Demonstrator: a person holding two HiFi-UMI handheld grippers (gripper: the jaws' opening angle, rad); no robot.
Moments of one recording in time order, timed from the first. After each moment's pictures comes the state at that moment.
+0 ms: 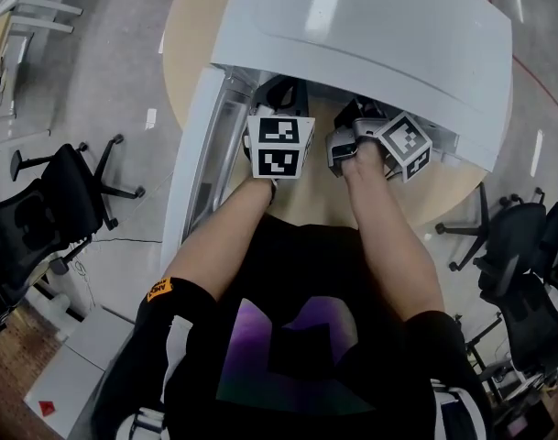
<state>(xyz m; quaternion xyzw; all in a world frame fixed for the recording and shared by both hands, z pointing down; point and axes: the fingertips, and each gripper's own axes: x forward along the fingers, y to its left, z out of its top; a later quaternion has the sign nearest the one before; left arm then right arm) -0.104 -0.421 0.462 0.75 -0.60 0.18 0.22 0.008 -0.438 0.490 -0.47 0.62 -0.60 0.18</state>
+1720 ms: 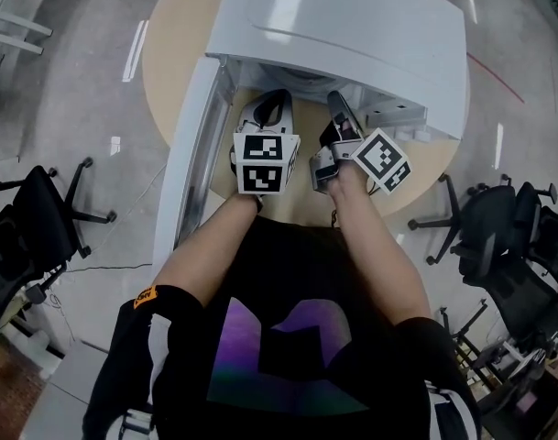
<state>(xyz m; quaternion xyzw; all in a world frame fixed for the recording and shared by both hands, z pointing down) -0.091 -0.369 0.436 0.78 -0.56 0.12 0.23 0.010 -0.383 0.445 -0.48 0.70 -0.51 0.14</state>
